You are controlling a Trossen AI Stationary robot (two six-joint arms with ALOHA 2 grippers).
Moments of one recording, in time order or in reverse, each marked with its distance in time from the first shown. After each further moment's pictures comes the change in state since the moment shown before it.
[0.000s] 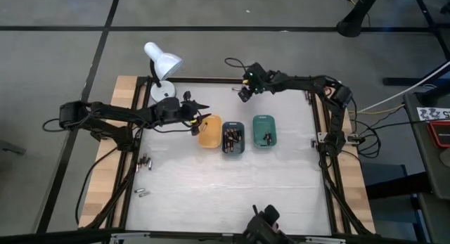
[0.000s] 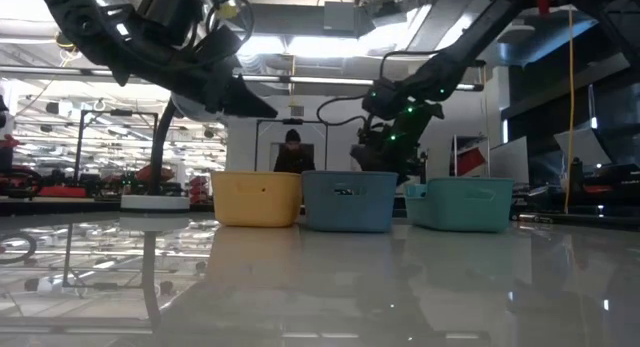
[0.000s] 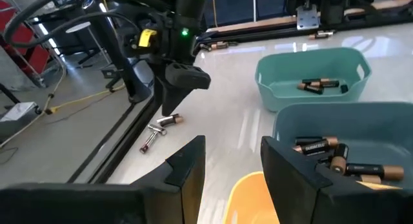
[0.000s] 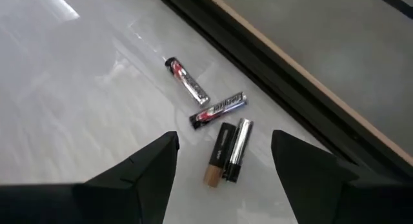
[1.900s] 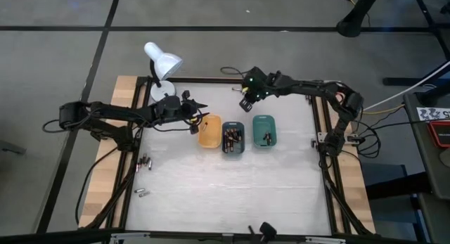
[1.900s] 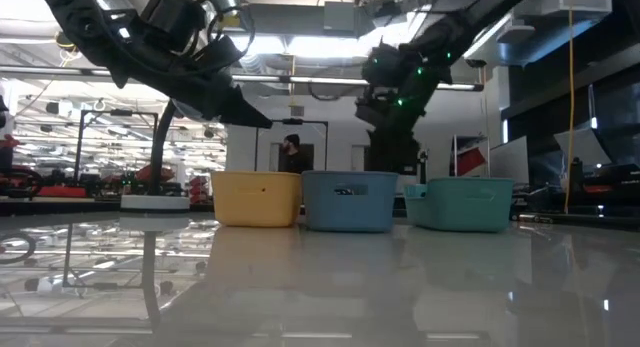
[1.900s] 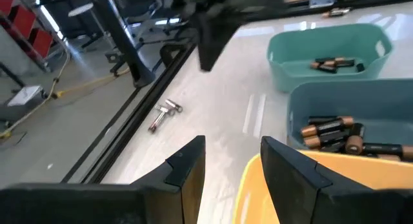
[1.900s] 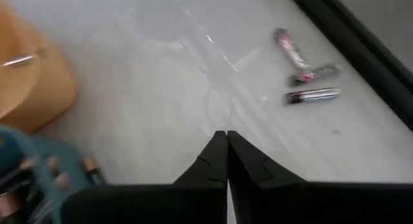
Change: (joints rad) left arm 0.035 0.000 0.001 -0.064 0.000 0.006; right arm 0.125 -0.157 0.002 -0.209 -0.121 -0.027
